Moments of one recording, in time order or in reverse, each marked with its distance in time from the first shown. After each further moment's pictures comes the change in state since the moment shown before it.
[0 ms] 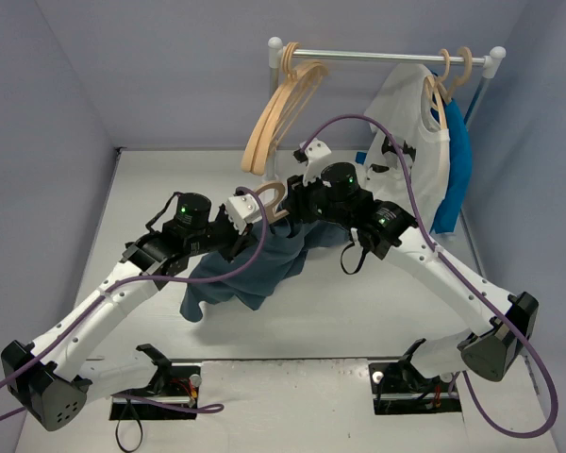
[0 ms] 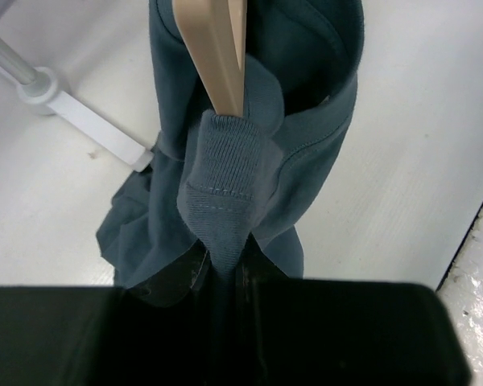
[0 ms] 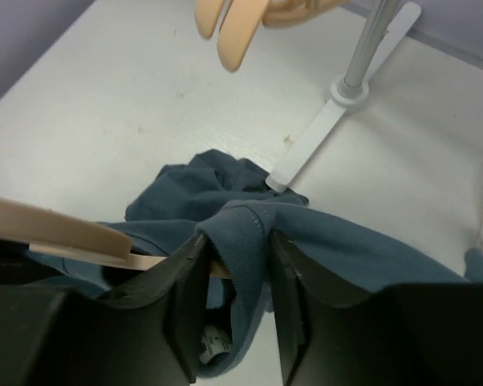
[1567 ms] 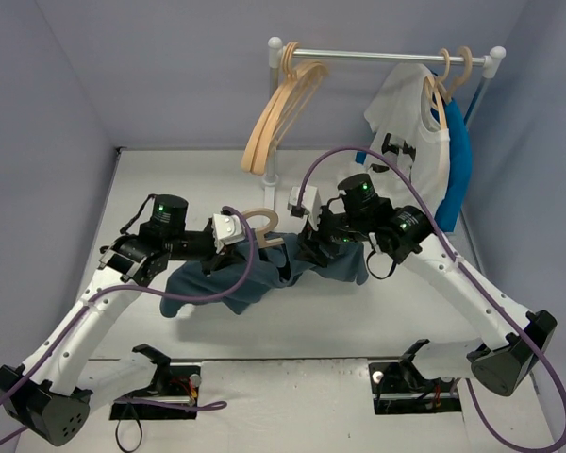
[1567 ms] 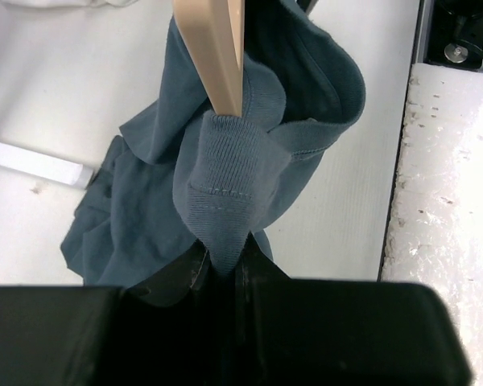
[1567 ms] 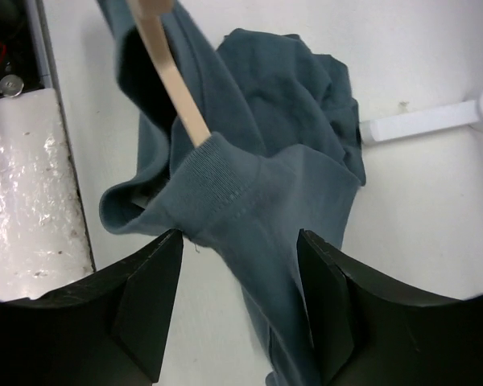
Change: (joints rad) left arm 0.150 -0.076 -0.009 -0.222 0.416 0.307; right arm -0.080 -0.105 -0.060 -0.329 -0.551 -0.588
